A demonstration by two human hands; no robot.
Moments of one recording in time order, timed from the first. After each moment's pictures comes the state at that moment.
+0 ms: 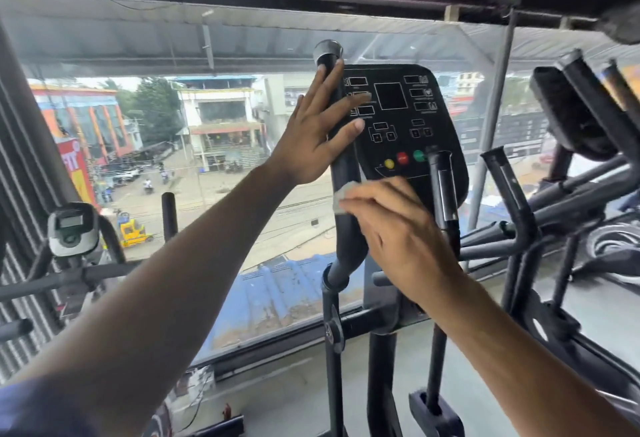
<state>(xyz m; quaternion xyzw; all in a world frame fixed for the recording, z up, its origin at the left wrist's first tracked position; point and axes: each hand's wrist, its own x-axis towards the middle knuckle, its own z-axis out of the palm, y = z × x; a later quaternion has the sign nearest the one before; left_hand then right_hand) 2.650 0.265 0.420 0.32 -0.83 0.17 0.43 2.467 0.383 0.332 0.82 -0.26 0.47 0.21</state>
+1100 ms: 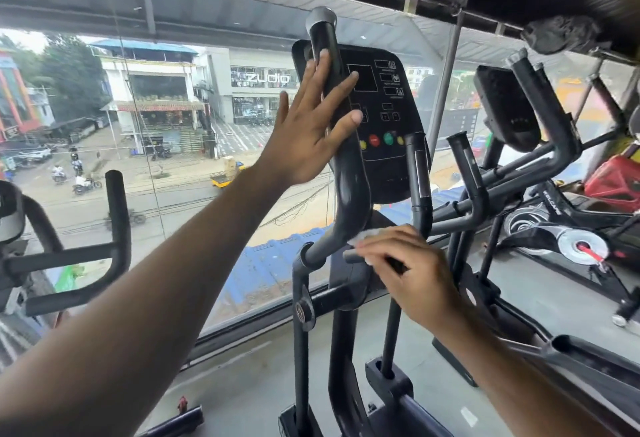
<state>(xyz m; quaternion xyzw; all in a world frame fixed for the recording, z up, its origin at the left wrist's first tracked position) 2.649 0.305 0.390 0.36 -0.82 0.04 0.45 2.447 0.397 0.253 0.79 -0.31 0.53 0.08</state>
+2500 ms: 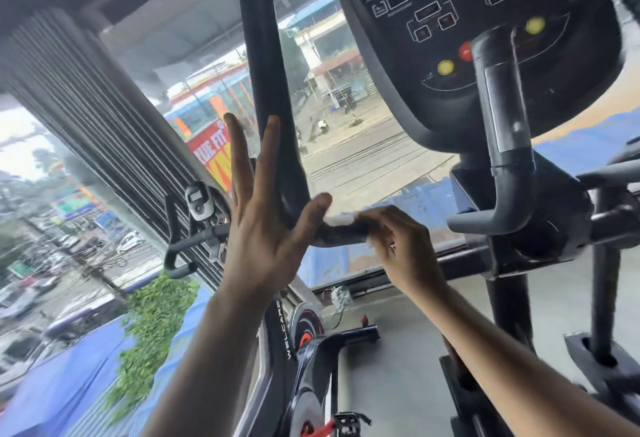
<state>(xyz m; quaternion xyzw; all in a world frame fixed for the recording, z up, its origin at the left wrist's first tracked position) 2.592 0.391 0.325 0.57 -0.70 0.19 0.37 2.473 0.260 0.164 0.71 -0.21 0.63 -0.24</state>
